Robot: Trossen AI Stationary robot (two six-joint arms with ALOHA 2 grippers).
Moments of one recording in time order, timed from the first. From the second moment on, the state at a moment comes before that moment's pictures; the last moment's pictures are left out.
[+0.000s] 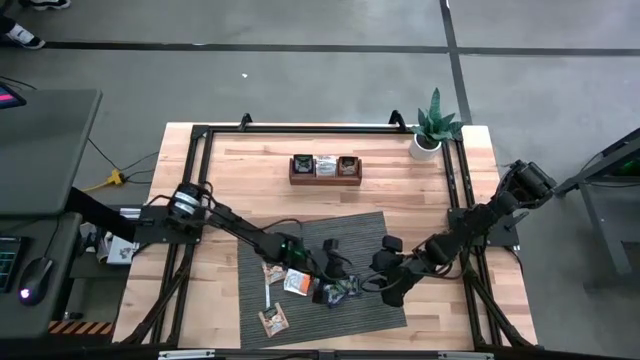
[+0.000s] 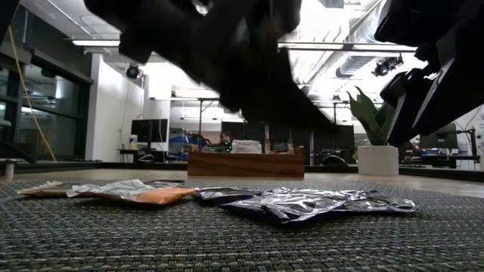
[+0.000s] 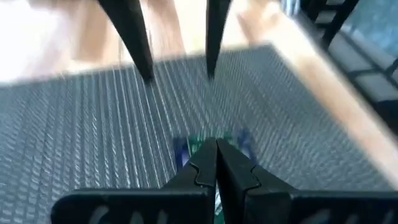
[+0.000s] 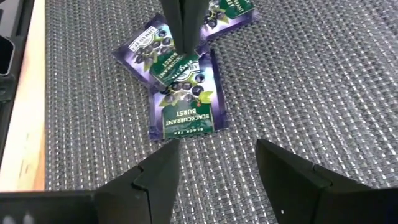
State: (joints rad) left arm -0.35 2.02 1.16 0.35 -0.10 -0.13; right arm 0.60 1.52 0.73 -0.11 0.31 0.68
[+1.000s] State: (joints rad) left arm -0.35 2.05 1.25 0.19 -0.06 -0.13; right arm 0.71 1.69 0.73 -0.05 0.61 -0.10
